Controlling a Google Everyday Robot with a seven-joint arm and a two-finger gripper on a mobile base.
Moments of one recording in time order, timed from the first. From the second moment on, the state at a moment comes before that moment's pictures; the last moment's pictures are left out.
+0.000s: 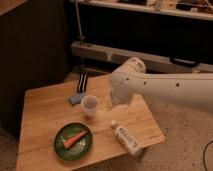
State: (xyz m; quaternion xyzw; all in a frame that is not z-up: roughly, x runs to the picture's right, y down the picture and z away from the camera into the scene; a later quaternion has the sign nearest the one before) arm 0.067 0.074 0.702 -0.22 0.11 0.60 0.76
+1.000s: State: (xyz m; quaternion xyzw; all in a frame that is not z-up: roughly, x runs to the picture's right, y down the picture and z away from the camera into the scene) arm 0.069 0.093 0.761 -0.29 0.19 0.57 0.75
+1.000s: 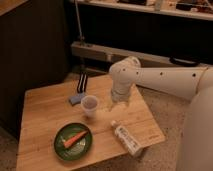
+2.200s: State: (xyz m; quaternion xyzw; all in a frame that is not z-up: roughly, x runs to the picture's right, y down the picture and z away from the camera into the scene) arm 0.051 0.146 0.793 -0.35 0.28 0.51 0.74
